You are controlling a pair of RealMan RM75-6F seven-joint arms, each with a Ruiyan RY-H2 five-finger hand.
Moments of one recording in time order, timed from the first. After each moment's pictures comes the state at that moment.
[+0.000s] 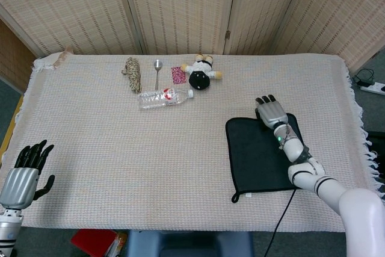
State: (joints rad) left arm -0.15 -1.22 -0.03 -1.43 1.53 1.45 0.00; right arm 0.87 -1.62 0.17 -0.77 -1.14 0.50 -0.09
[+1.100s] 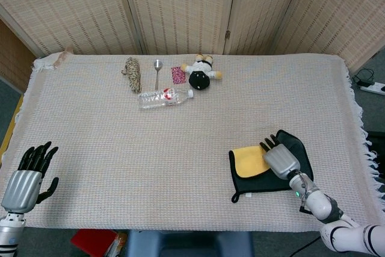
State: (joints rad) left arm -0.14 -1.20 -0.01 -1.49 1.58 1.50 0.02; right arm 0.65 -1.26 -0.09 -1.58 -1.15 0.87 -0.67
